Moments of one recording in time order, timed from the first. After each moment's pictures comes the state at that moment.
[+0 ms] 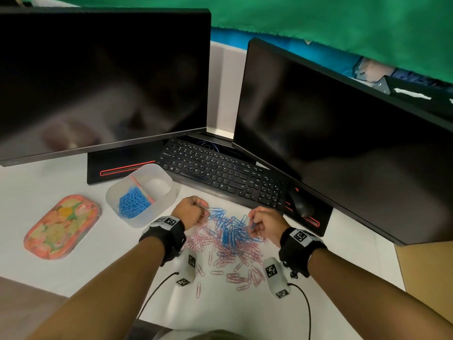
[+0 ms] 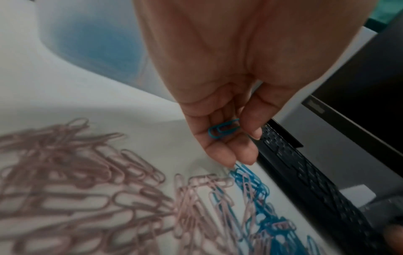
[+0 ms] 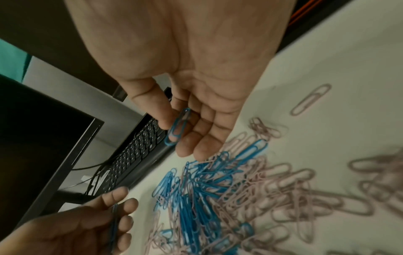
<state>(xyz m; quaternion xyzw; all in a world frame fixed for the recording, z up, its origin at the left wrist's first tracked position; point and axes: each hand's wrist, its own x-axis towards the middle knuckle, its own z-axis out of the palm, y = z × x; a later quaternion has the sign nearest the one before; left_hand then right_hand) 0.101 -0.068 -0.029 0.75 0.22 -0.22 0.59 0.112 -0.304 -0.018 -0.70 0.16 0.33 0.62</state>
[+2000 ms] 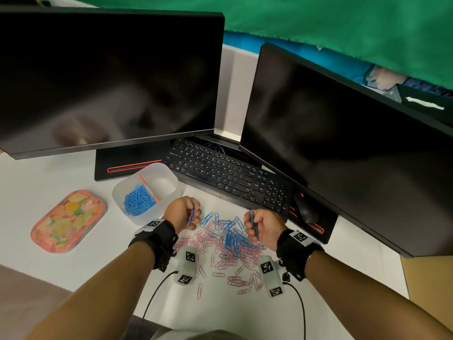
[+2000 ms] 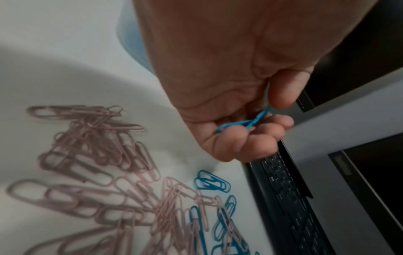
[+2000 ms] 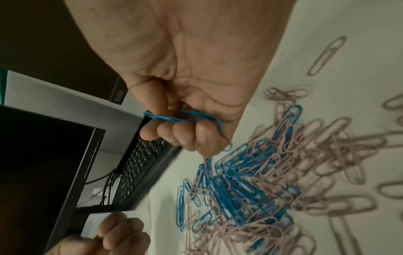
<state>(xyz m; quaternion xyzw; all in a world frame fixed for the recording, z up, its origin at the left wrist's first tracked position) 0.090 -0.051 -0.013 0.55 0.30 -0.22 0.75 0.114 -0.286 -0.011 -0.59 0.19 0.39 0.68</state>
